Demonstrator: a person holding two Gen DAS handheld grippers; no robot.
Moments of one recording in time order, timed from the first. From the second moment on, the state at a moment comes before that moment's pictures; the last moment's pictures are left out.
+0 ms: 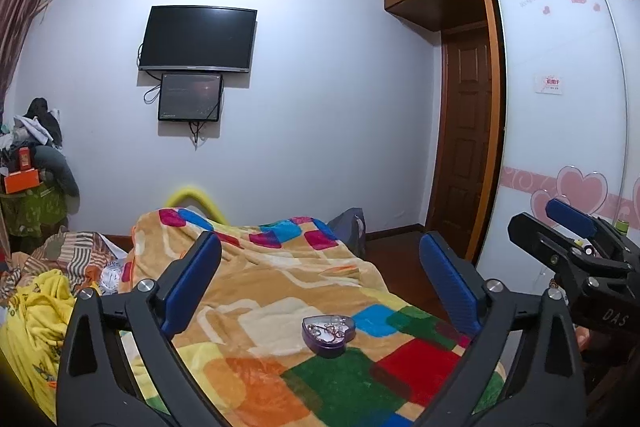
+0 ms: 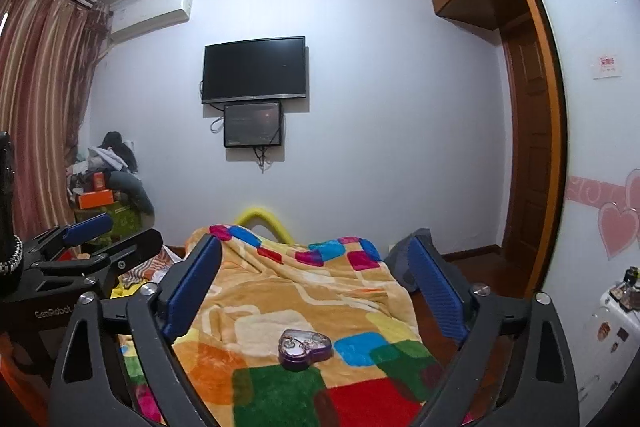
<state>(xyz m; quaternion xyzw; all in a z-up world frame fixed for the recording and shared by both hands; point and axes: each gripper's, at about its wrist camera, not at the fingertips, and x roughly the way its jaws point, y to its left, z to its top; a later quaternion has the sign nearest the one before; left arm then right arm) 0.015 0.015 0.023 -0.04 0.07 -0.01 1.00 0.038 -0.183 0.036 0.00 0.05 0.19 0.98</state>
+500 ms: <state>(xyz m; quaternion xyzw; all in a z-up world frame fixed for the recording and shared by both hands) 0.014 0.009 0.015 -0.03 0.09 -0.01 1.00 0.029 -0.194 0.029 0.00 0.06 0.19 0.98</state>
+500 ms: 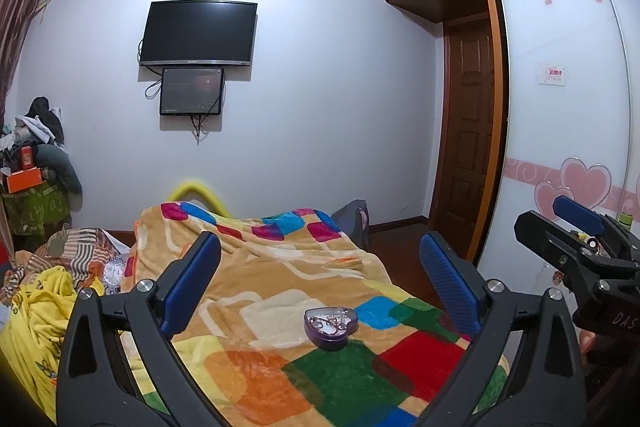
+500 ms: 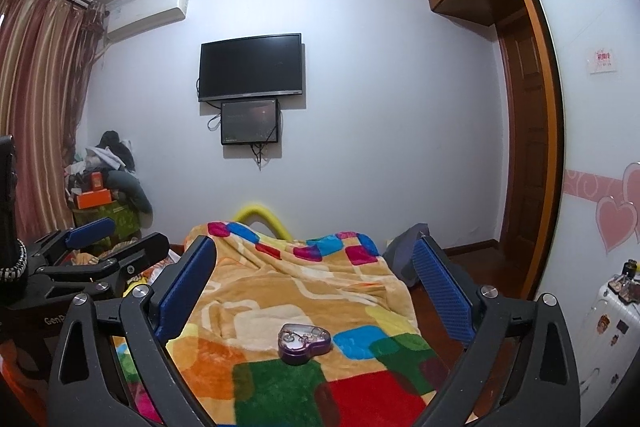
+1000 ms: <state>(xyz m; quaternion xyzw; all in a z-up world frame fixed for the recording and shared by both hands) 0.018 0.012 0.012 -0.04 0.10 -0.01 0.99 0.026 -0.197 0.034 0.00 0.07 0.19 0.98</state>
